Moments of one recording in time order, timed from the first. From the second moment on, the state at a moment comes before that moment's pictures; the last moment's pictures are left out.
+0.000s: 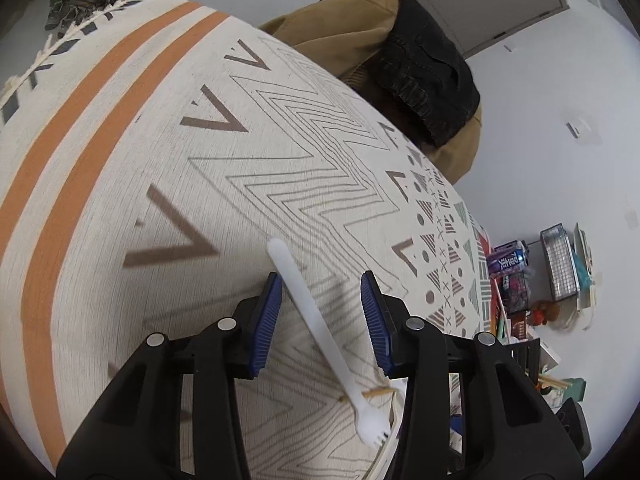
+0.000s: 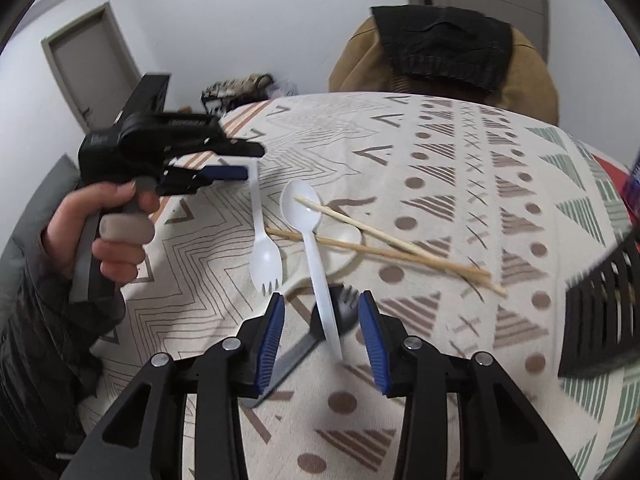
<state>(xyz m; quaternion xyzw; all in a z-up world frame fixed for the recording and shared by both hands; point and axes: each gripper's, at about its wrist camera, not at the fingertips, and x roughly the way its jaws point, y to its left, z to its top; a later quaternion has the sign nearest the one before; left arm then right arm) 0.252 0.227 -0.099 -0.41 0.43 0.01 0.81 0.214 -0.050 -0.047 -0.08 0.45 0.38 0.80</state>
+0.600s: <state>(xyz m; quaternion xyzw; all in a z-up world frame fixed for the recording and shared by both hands) 0.272 0.245 -0.111 -0.43 0.45 0.03 0.78 0.258 -0.004 -0.055 -0.11 0.53 0.41 0.73</state>
